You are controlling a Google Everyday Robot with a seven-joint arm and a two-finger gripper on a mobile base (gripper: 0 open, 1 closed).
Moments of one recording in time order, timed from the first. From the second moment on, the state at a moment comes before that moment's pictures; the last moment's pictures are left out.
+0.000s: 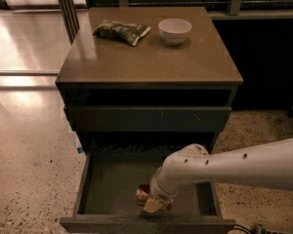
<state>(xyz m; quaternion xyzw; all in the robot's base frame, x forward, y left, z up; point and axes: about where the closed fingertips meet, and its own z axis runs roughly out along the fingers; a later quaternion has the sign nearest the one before) 0.425 -0.014 0.495 -0.61 0.77 0.14 0.14</state>
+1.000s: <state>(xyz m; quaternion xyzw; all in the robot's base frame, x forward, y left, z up) 0.500 0.005 0.458 -0.59 0.77 0.14 0.19</state>
